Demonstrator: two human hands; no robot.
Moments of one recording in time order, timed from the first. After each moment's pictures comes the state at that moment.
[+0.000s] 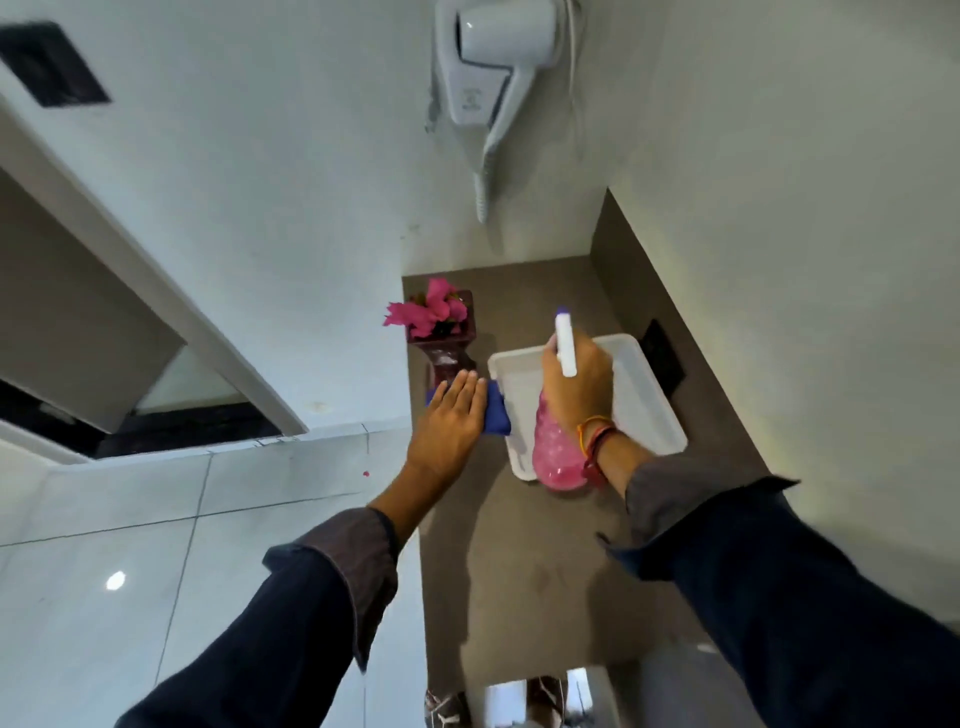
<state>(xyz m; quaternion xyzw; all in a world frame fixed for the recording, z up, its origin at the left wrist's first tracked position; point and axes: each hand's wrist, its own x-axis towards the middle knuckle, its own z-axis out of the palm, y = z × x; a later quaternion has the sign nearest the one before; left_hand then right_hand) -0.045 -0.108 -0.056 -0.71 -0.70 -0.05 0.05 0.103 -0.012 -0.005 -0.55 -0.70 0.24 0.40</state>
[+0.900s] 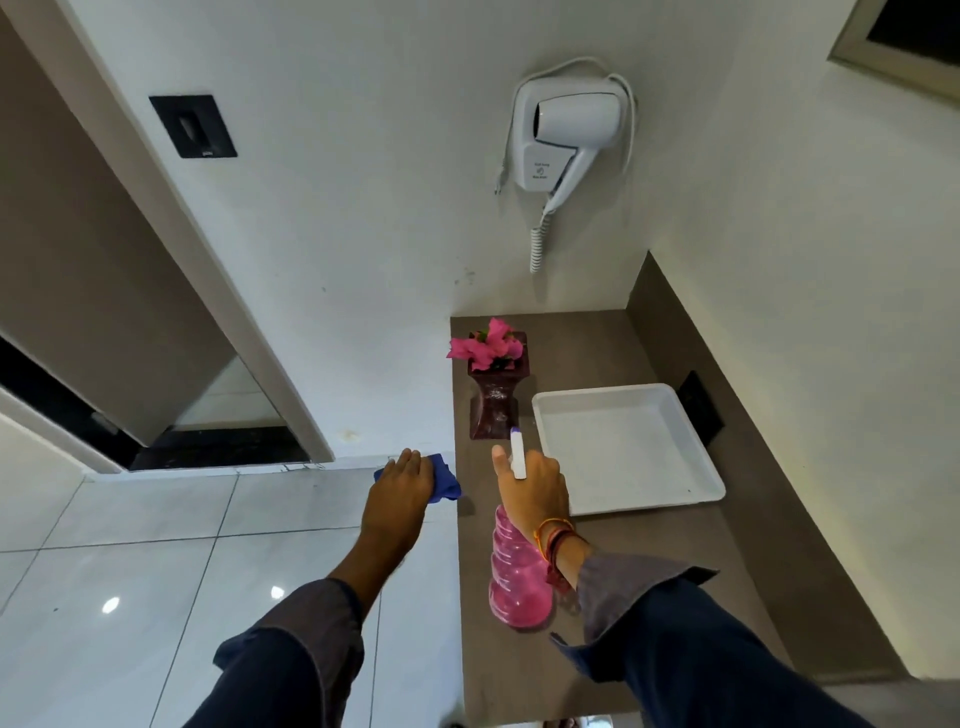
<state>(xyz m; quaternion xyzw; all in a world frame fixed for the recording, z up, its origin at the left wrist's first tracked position) -0.130 -0.218 -0.060 -0.57 -0.82 -0.03 -0.06 0.028 -0.123 -0.044 -0.57 -0.72 0.33 0.22</state>
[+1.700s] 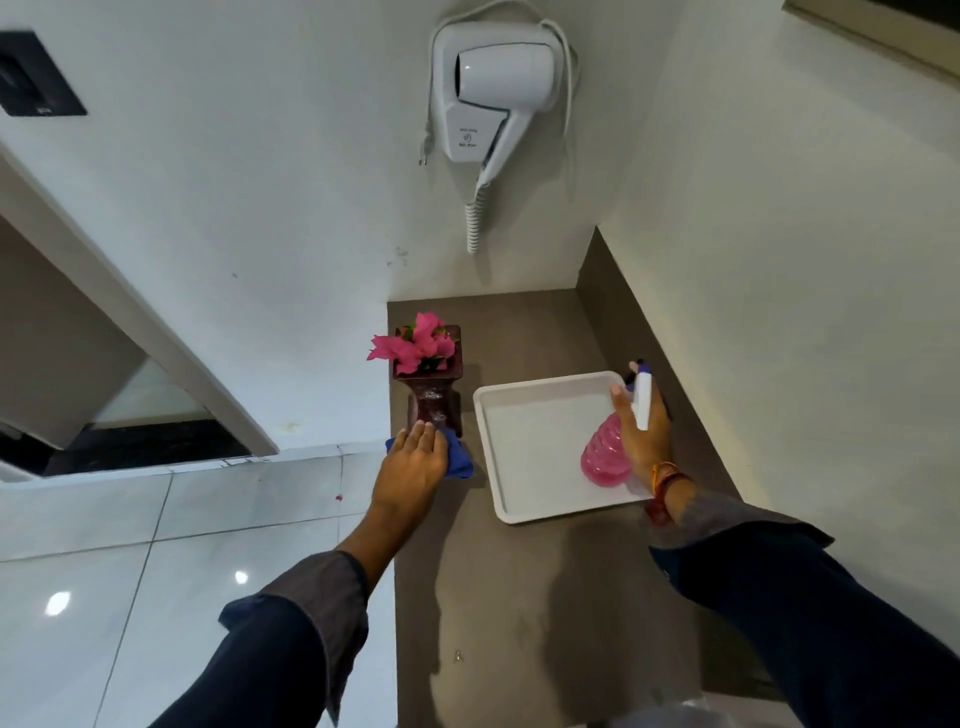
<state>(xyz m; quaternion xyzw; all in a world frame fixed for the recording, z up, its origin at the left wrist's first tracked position) -0.069 -0.106 -0.069 -0.67 -0.74 -0.03 -0.01 0.195 0.056 -0.053 -0.59 -0.53 0.46 0.39</state>
